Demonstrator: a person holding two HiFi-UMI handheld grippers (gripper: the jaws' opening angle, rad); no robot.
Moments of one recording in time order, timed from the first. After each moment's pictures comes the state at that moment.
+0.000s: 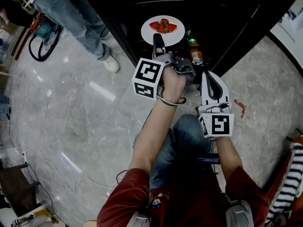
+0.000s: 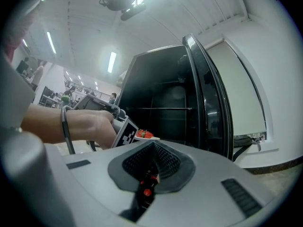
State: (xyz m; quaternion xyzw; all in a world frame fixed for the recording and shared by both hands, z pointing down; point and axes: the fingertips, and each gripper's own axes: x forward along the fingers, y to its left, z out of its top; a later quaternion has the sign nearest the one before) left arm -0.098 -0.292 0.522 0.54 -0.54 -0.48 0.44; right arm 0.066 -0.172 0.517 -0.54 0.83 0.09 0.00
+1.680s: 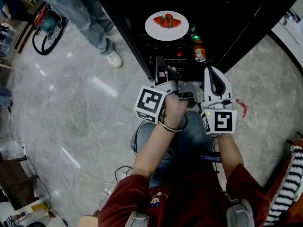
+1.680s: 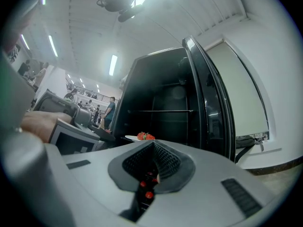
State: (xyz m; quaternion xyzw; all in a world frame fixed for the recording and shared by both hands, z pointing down) left arm -0.095 -0.206 0.540 0.54 -0.52 -0.50 0.43; right arm 0.067 -0.169 0.510 -0.53 0.84 0.09 0.02
